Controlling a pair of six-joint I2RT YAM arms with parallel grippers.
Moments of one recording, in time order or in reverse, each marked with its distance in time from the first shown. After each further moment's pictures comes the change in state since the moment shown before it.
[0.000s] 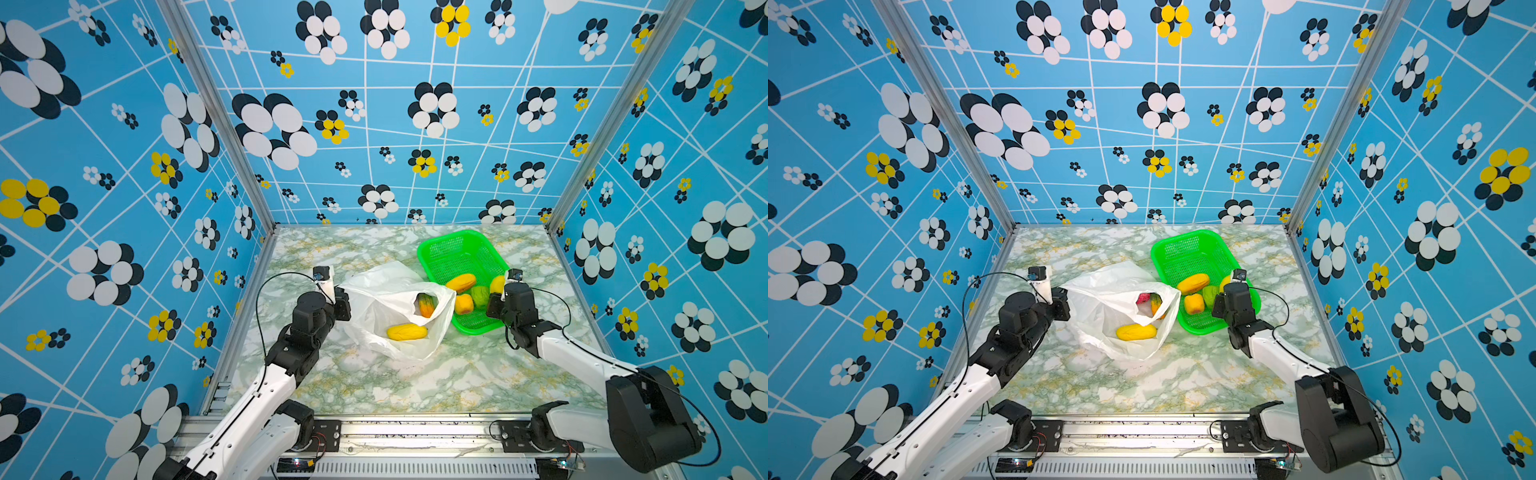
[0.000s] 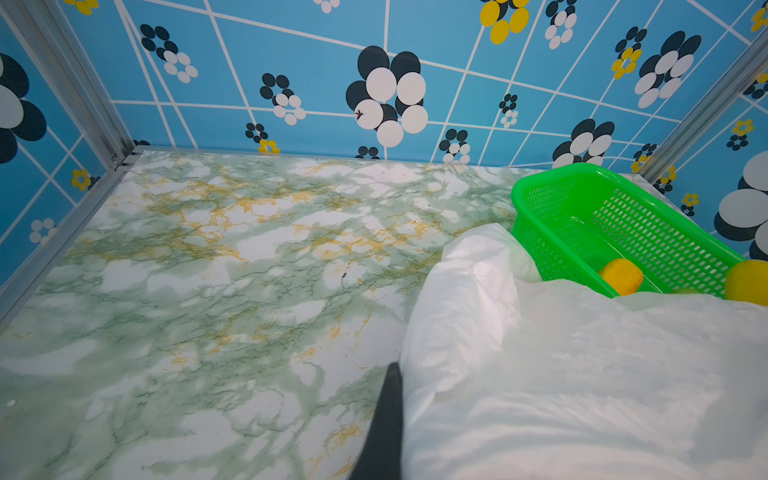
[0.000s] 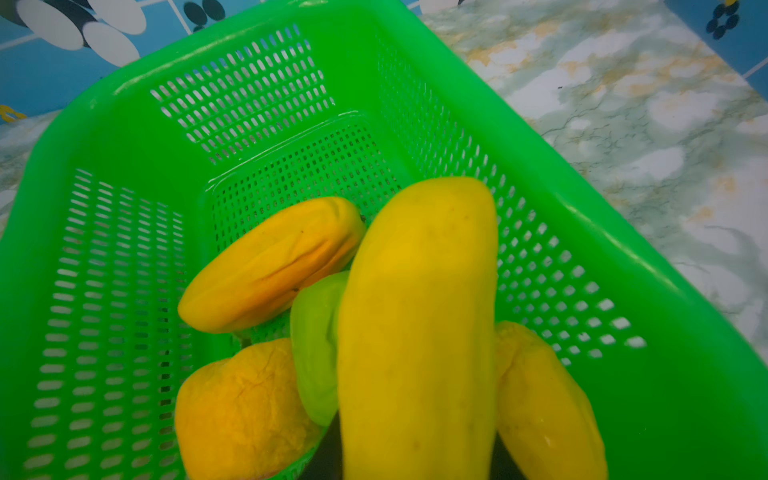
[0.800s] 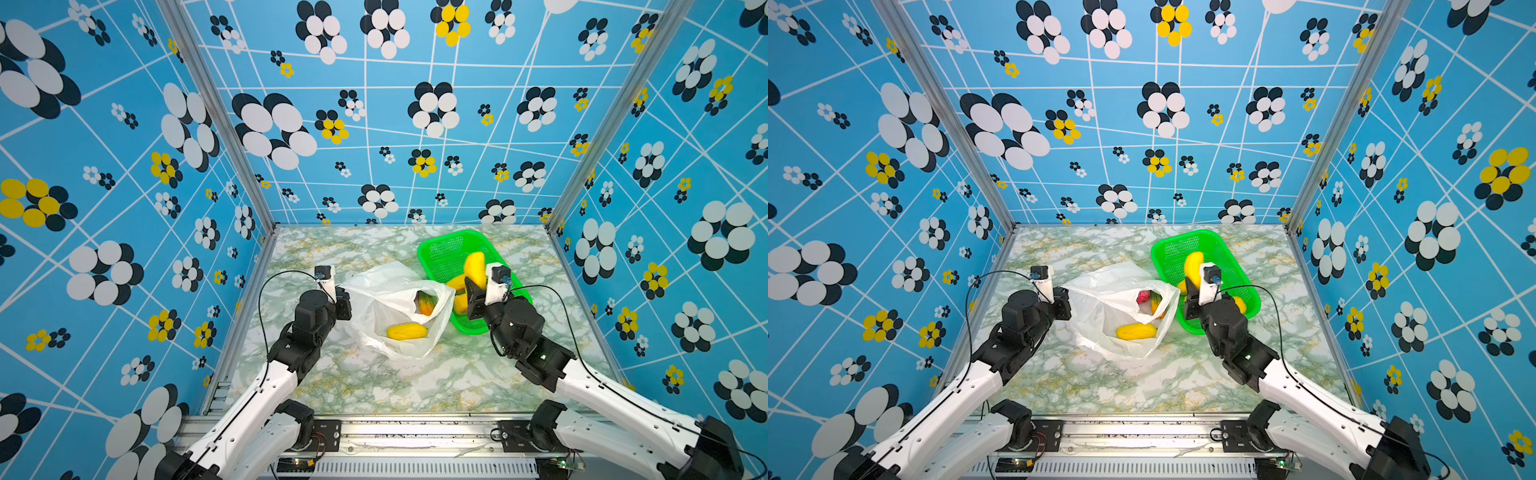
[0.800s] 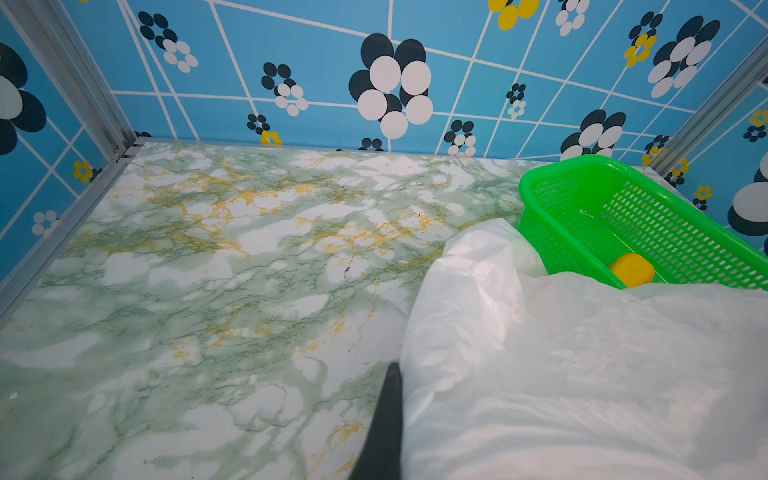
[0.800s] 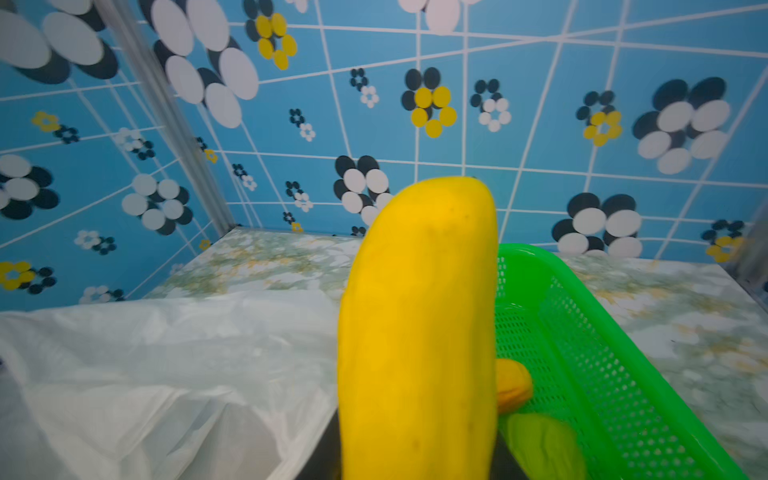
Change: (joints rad) left arm 0.000 0.030 0.004 0.001 -0.007 0.000; right arm 0.427 -0.416 -0.004 0.117 0.259 -0.178
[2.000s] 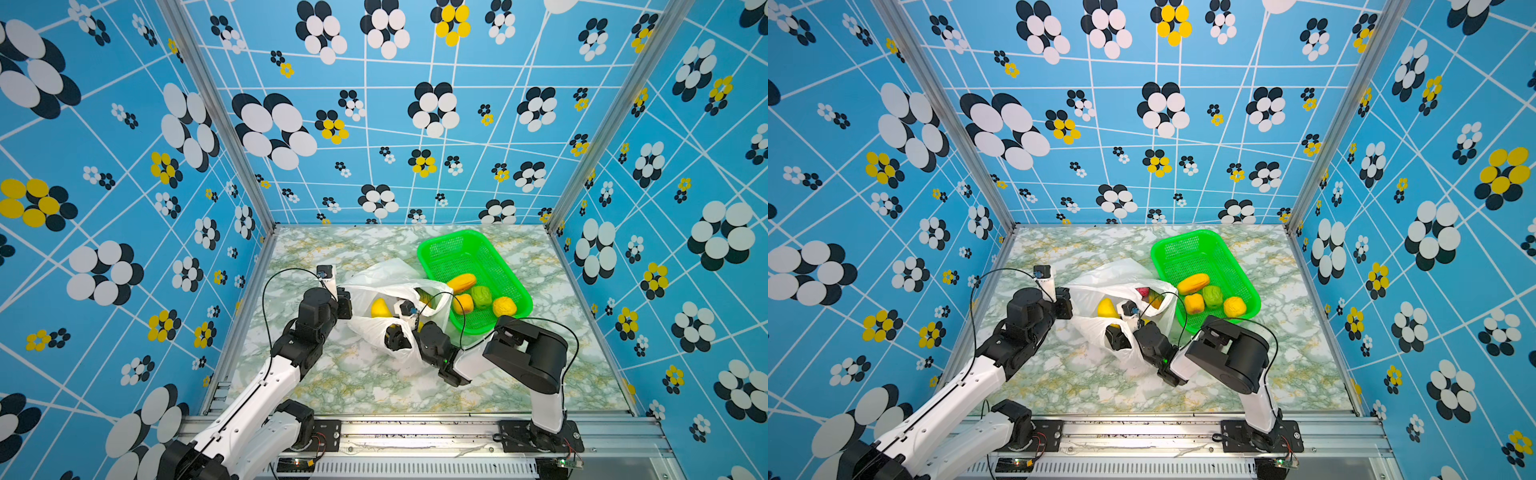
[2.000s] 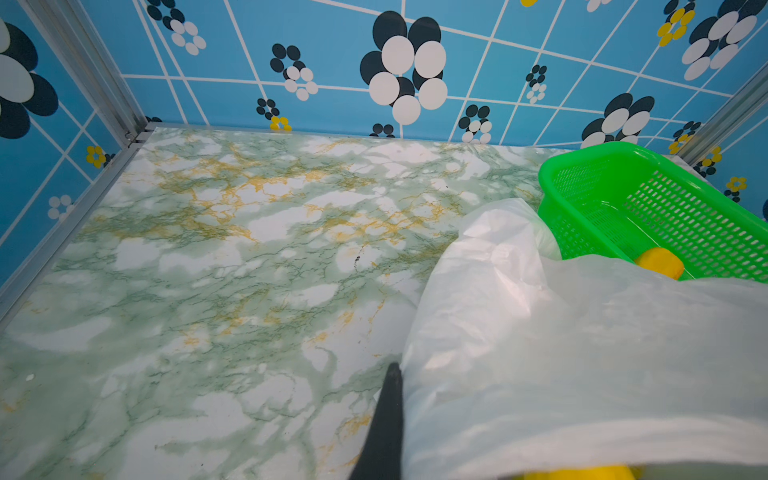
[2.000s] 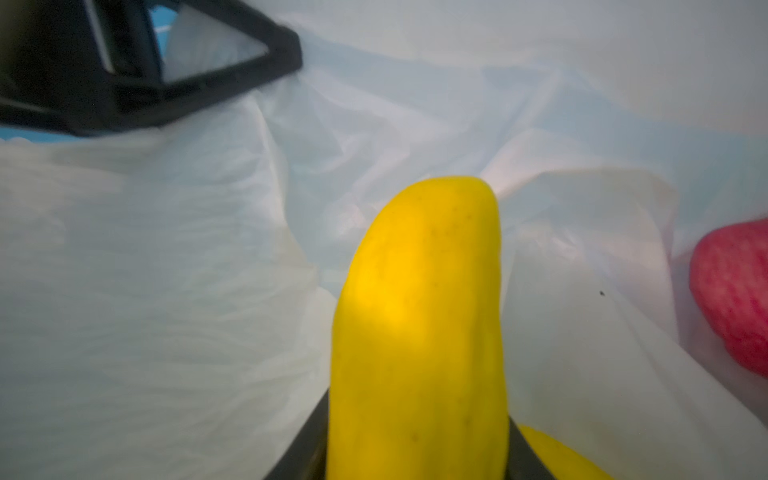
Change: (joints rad) left arm 0.000 0.045 0.011 -0.009 -0.031 -0.002; right arm 0.320 1.052 0.079 1.003 -0.404 0.193
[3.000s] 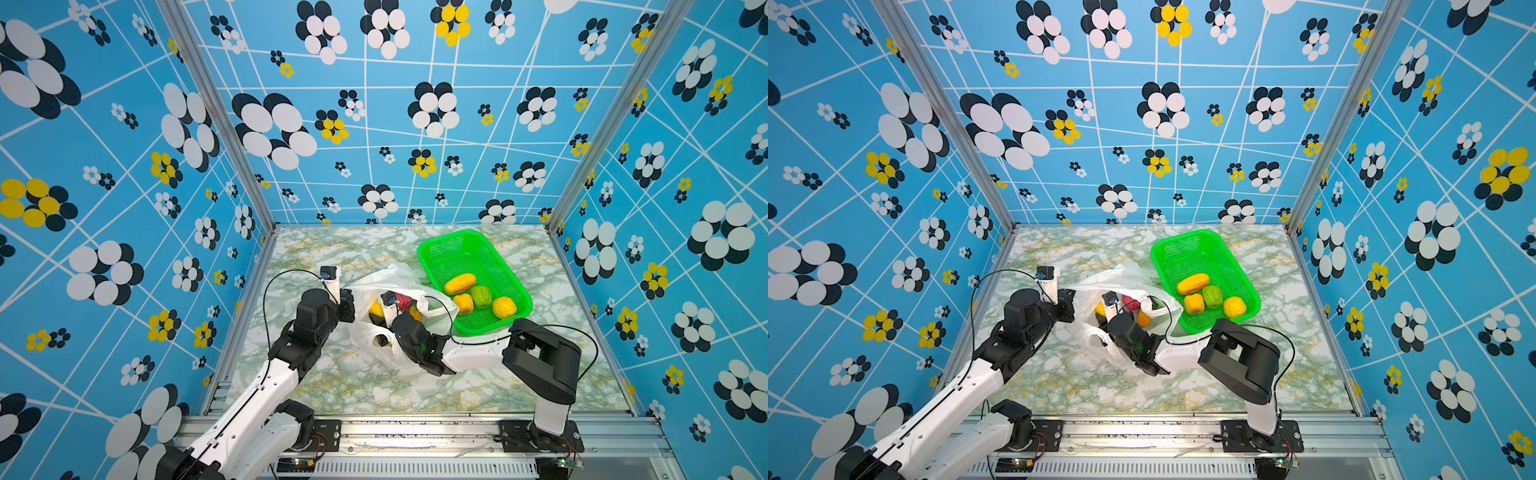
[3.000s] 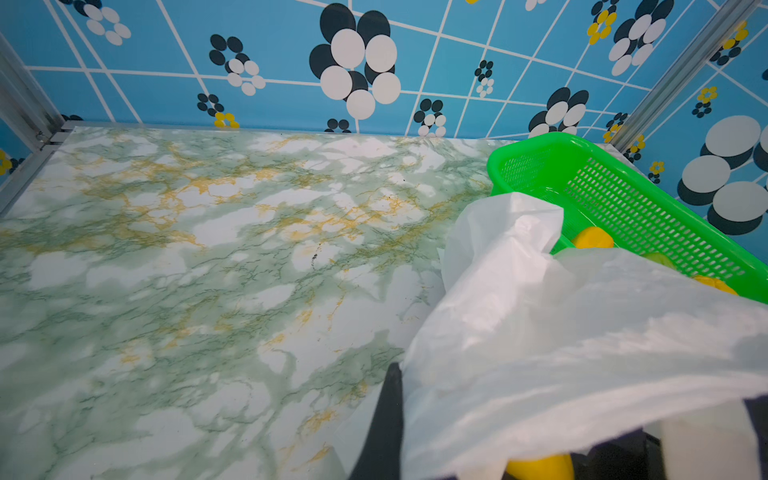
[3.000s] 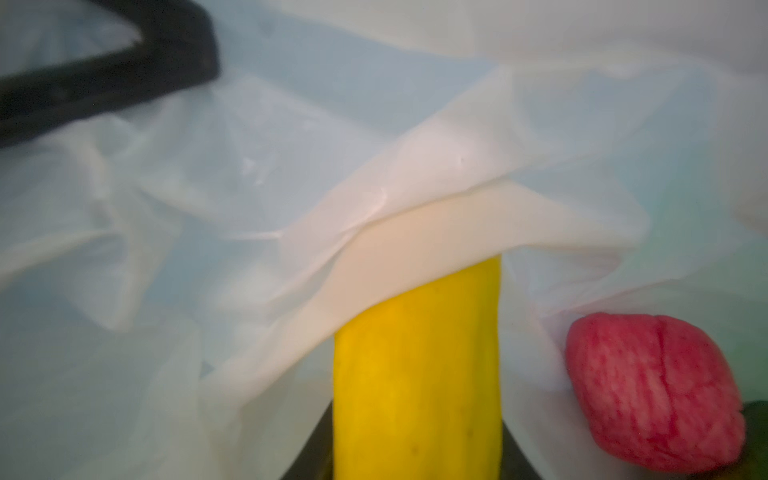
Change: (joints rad) left arm 0.000 -0.033 0.000 -0.018 0.118 -0.002; right arm 0.073 -0.068 0.283 -0.606 0.350 -0.047
